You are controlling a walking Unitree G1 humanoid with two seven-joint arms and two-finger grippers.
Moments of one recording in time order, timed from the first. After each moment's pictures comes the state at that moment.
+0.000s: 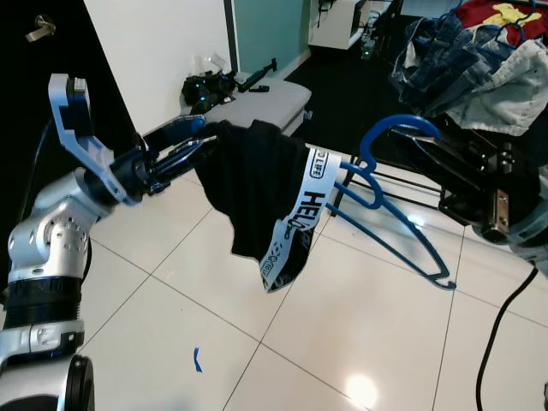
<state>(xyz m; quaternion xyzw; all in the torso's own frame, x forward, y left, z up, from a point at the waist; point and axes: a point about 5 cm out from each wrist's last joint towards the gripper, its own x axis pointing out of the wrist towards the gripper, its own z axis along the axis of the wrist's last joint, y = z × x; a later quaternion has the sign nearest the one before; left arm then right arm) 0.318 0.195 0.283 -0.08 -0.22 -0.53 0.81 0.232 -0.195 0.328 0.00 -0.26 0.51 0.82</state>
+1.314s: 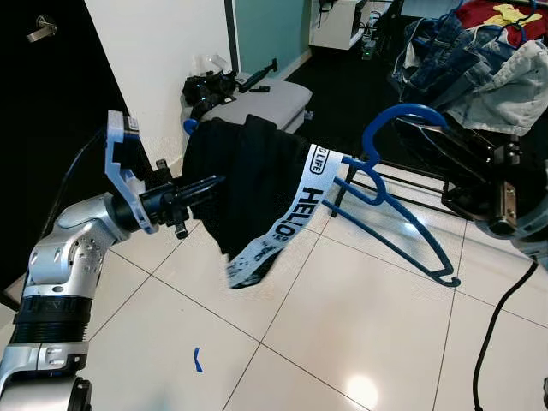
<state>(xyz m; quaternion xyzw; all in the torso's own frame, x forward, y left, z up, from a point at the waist) 0.319 0.182 0.258 -0.05 -0.16 -0.54 0.83 0.232 -0.194 0.335 0.01 -0.27 0.51 0.81</state>
